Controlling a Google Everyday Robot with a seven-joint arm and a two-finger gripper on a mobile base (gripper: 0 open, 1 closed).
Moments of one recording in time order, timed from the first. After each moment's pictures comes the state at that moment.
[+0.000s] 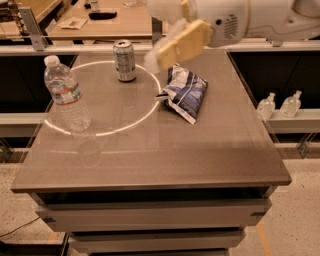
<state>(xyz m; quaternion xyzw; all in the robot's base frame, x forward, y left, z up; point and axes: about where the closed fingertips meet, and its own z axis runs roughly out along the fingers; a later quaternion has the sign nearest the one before) 0.497 0.017 1.080 -0.57 0.53 0.41 0.47</state>
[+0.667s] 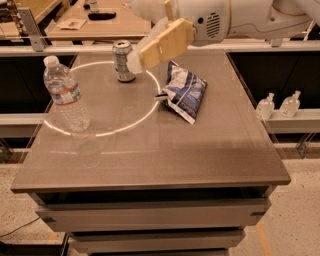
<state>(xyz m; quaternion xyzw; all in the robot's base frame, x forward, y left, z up) 0.493 0.045 1.082 -0.58 0.52 0.42 0.47</state>
